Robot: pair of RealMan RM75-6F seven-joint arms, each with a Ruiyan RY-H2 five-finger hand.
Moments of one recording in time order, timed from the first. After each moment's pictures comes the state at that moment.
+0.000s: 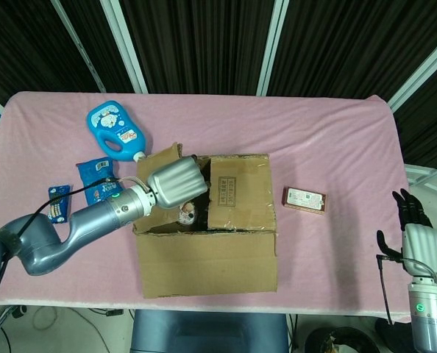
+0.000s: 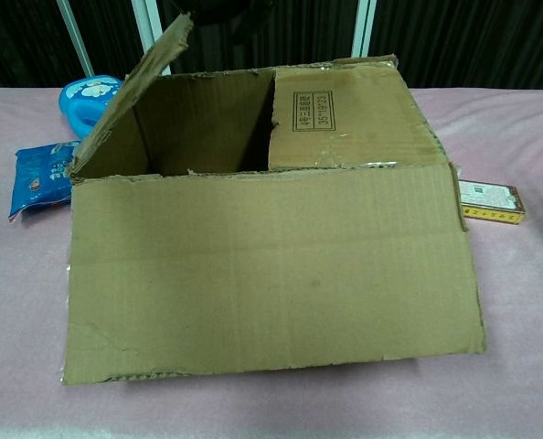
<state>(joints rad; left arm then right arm) -1.26 -0.93 -0.18 -1.81 1.30 0.52 0.45 0.14 -1.24 0.16 -1.58 -1.33 1.46 -0.01</state>
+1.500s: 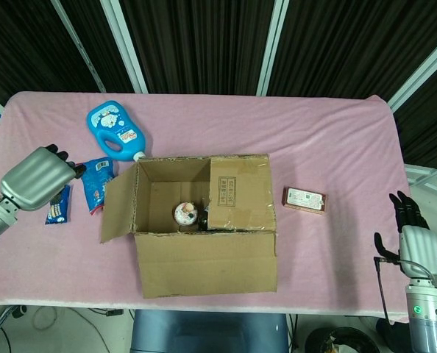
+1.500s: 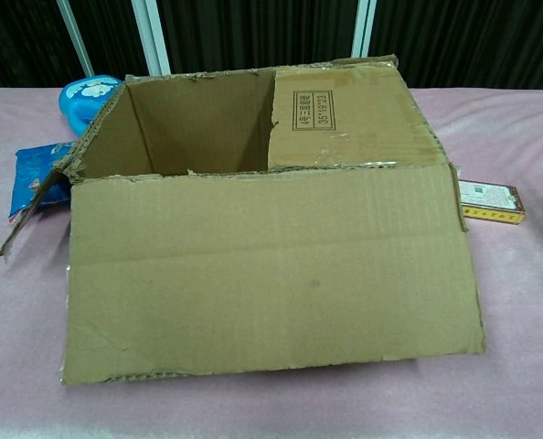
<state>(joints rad) -0.75 -0.57 -0.05 -1.83 1.58 0.91 0.13 0.13 -1.24 0.16 -1.60 -1.33 1.45 -0.03</state>
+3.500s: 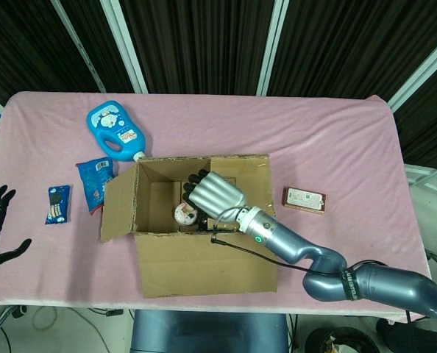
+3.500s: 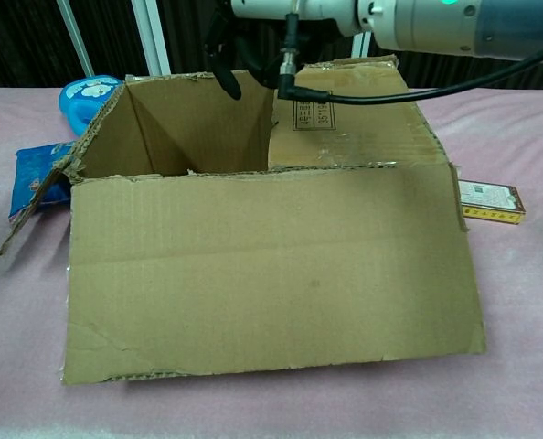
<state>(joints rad) -0.15 -1.16 -0.04 -1.52 1.44 1.52 -0.03 1.02 -1.38 0.38 -1.64 -1.34 0.69 -0.32</state>
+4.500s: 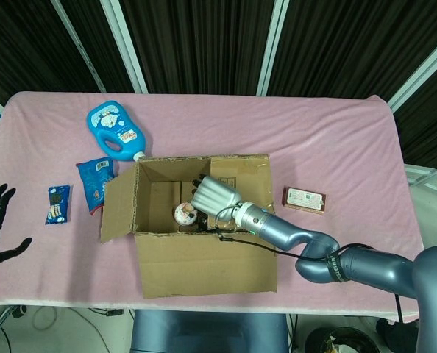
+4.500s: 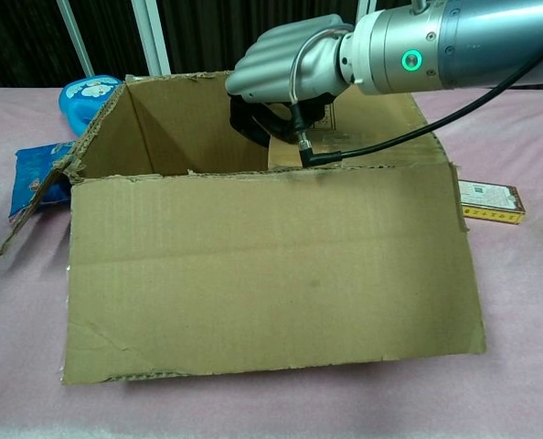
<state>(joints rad) -0.15 -1.15 -0.06 -1.52 1.45 1.50 -0.04 1.17 -1.40 0.22 -1.47 -1.40 0.59 -0.44</state>
